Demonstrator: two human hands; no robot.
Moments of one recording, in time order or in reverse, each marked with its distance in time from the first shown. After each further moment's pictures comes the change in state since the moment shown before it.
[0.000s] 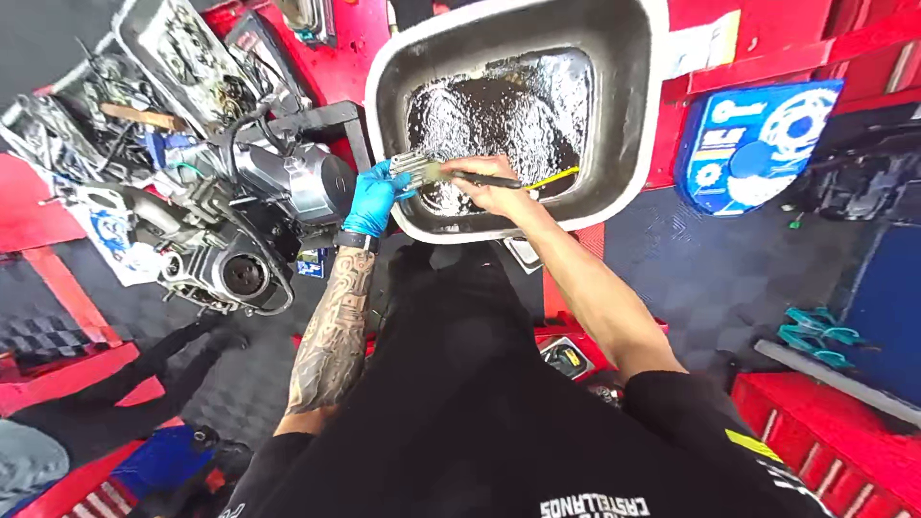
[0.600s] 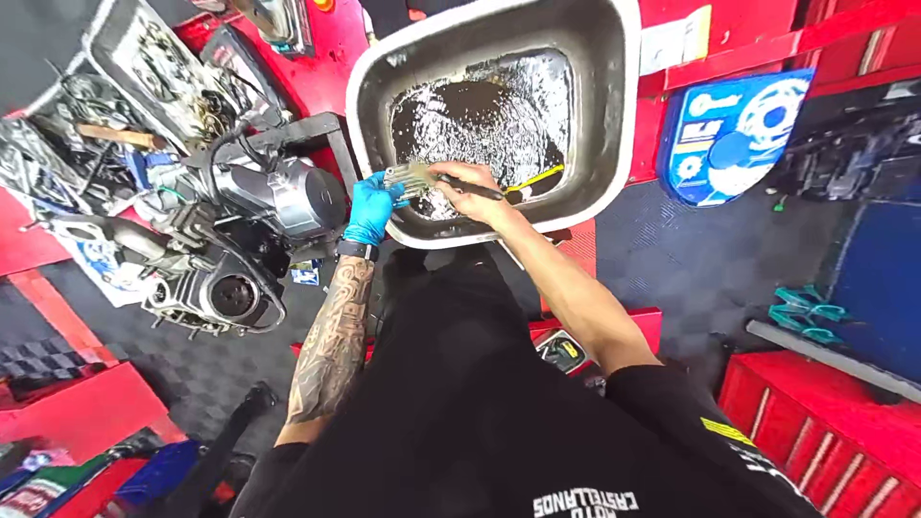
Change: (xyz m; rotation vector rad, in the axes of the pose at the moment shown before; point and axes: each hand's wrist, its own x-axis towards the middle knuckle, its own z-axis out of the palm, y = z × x) left_hand 0.000 -0.003 0.017 0.083 0.015 -0.033; right_hand -0.002 0.004 0.010 -0.015 0.067 0.074
